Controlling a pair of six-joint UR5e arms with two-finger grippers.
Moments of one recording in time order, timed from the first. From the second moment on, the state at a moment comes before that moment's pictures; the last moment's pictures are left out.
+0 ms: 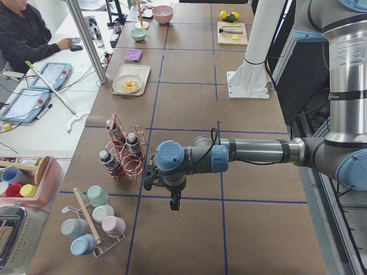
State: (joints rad) left arm -1.61 -1.42 -1.73 -1.48 -2.37 0.12; right arm 1.65 -1.72 1.75 -1.66 2.39 -0.15
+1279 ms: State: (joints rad) left arm -1.61 -1.43 -1.73 -1.48 -2.37 0.12; right arm 1.65 -1.72 1.76 -1.66 2.39 -0.15
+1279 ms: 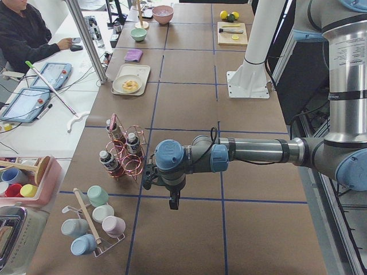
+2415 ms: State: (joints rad) left arm -1.53 -1.47 -1.93 -1.80 -2.37 -0.23; right arm 1.65 -1.71 1.78 -1.66 2.39 -0.15
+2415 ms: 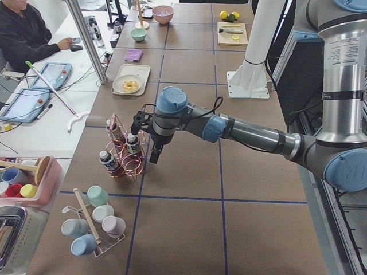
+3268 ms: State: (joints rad) left arm -1.24 -1.47 -1.92 -2.25 -1.99 -0.76; right arm 1.65 -1.71 1.82 -1.65 2.39 -0.15
